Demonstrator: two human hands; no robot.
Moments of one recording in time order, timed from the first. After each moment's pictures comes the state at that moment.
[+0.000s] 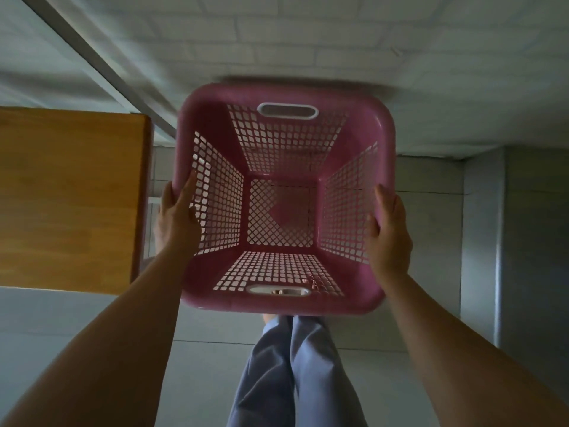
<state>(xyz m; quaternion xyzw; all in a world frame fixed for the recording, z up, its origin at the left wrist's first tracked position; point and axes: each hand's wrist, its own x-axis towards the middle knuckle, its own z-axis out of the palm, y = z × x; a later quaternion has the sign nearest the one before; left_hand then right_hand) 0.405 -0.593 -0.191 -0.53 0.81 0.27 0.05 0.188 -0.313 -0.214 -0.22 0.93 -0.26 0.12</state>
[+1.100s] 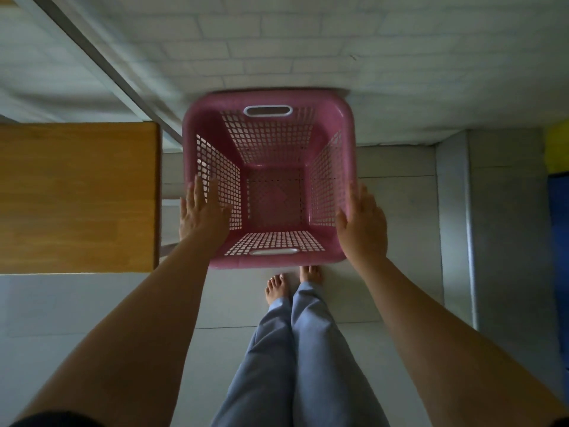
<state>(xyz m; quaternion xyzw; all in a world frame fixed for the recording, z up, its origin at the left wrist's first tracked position) 0.396 -0.547 -0.123 -0.43 0.86 0.19 0.20 0.236 -0.304 -0.134 -0.26 0.95 -0.09 0.16</state>
